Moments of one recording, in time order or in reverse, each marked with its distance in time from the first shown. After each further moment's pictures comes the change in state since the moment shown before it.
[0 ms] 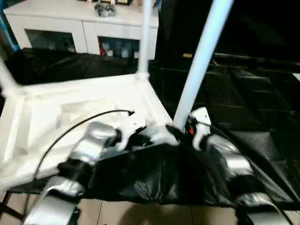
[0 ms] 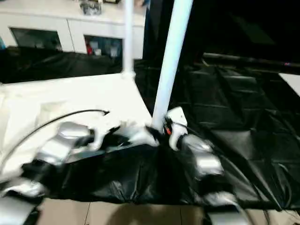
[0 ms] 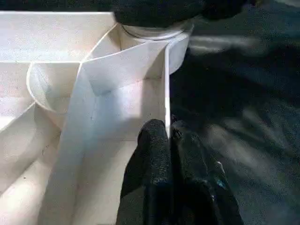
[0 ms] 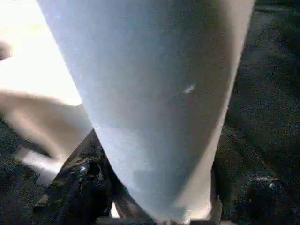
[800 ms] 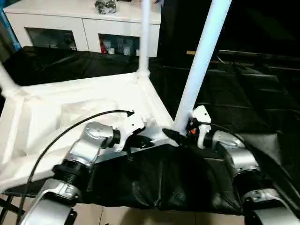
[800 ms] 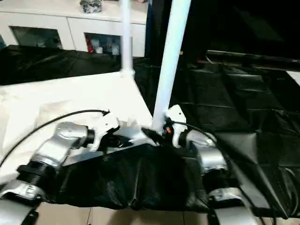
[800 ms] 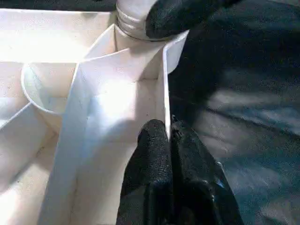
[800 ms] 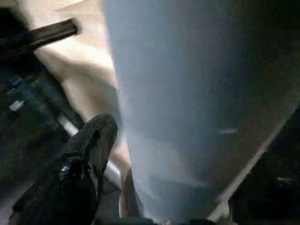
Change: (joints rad) left arm 0.037 0.094 0.000 -0.071 -0.059 -0.062 -0.198; right arm 0.011 -0.152 0.090 -0.057 0.022 -0.059 0.451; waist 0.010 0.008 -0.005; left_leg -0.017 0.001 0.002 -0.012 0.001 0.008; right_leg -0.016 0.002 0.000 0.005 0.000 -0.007
